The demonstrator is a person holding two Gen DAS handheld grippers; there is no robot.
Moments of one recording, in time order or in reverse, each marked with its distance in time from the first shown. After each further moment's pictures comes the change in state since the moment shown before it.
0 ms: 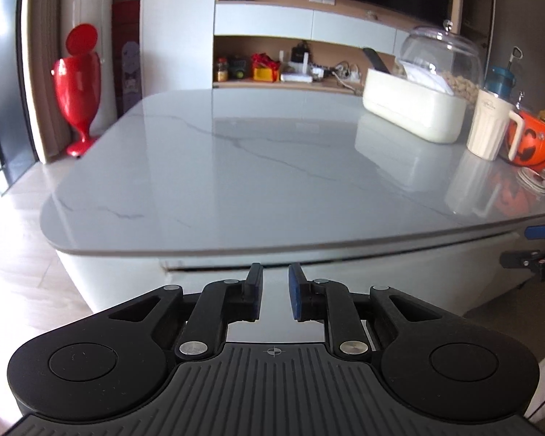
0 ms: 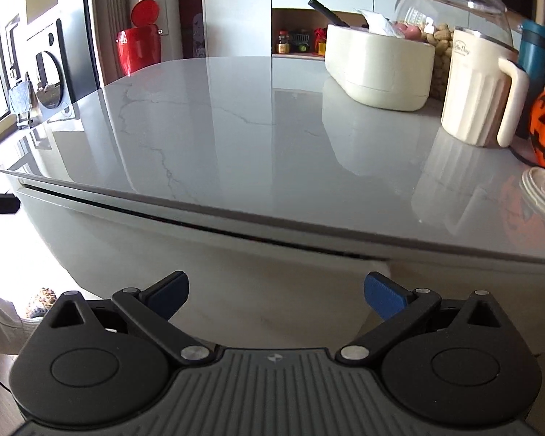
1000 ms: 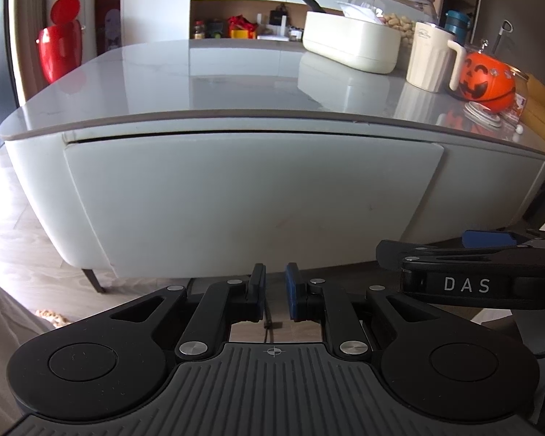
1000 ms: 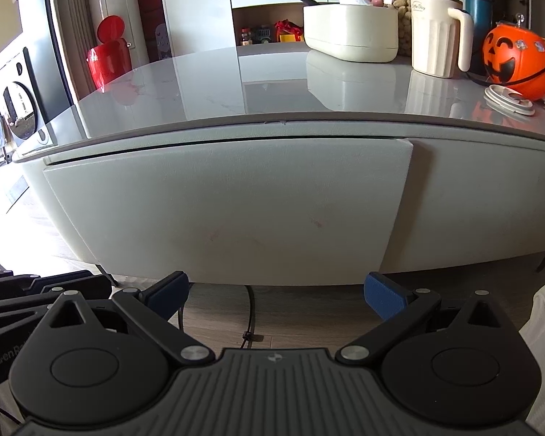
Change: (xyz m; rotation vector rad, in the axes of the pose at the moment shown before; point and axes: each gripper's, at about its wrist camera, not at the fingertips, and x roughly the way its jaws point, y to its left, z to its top) left arm -0.032 -0.132 -0.087 -0.017 0.131 -0.058; right arm -0.045 0.076 -0.079 0.194 0.006 -0.060
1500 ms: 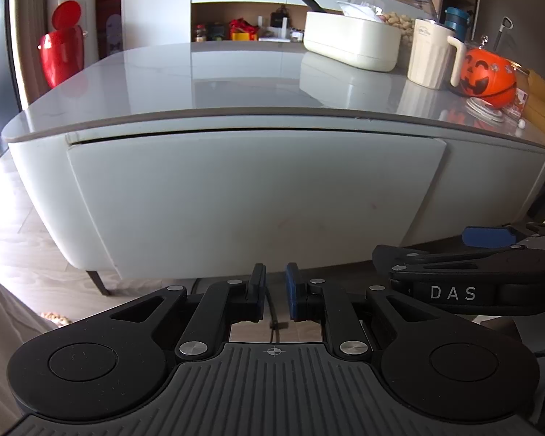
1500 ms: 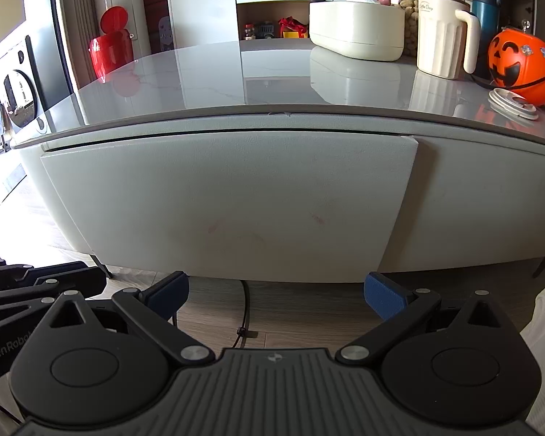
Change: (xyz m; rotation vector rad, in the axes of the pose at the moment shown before) left arm 0.001 -0.003 -0.006 0.023 -0.013 0.017; right arm 0.007 0.006 -0.006 -0.049 0.008 -0.018
